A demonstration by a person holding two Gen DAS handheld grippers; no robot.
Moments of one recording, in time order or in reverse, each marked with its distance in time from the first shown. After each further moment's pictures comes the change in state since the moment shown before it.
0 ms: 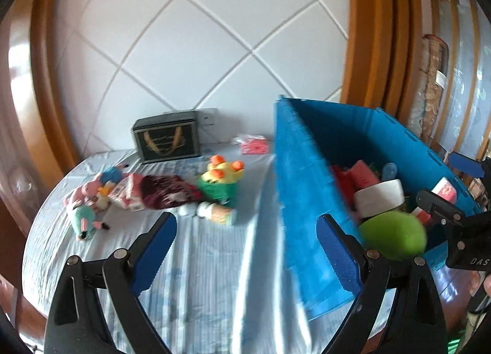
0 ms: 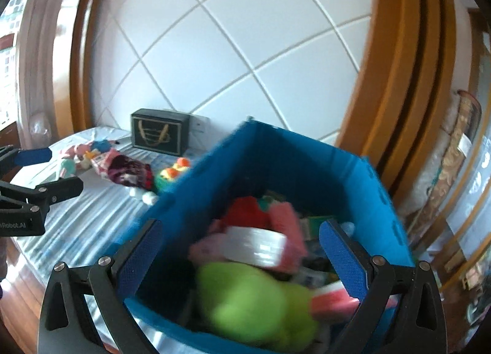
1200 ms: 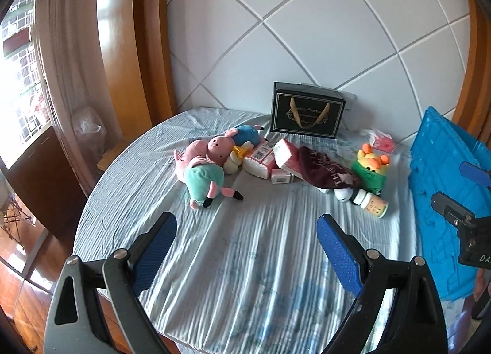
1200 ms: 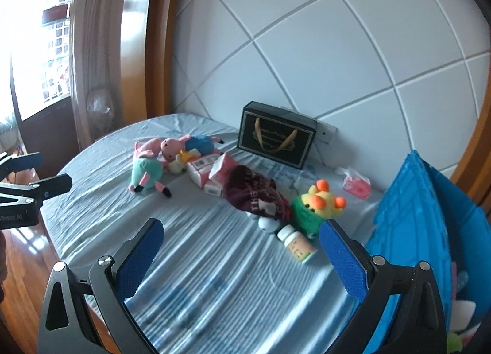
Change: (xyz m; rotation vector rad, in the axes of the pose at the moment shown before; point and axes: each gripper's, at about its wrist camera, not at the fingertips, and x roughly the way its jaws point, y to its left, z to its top) left arm 0.017 0.300 -0.050 -0.223 0.091 0.302; right arm 0.122 0.294 0.072 -0.130 0.050 0.288
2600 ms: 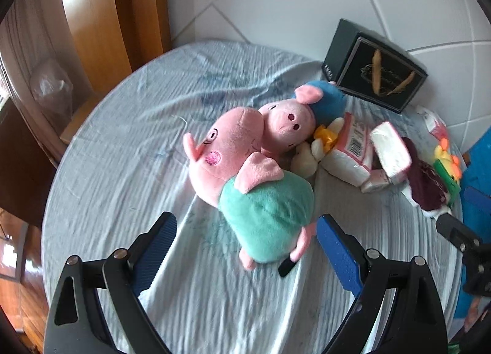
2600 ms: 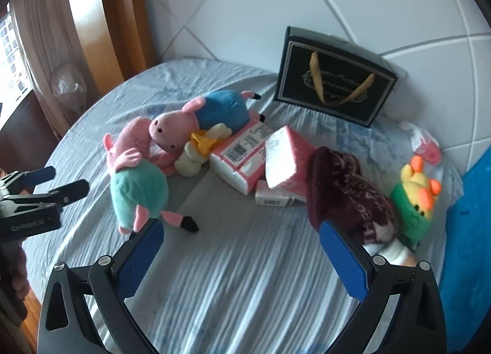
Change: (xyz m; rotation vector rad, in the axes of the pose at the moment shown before) left arm 0.318 0.150 0.075 -0.040 0.343 -0.093; right arm 0.295 0.112 0.083 0.164 0.348 0.002
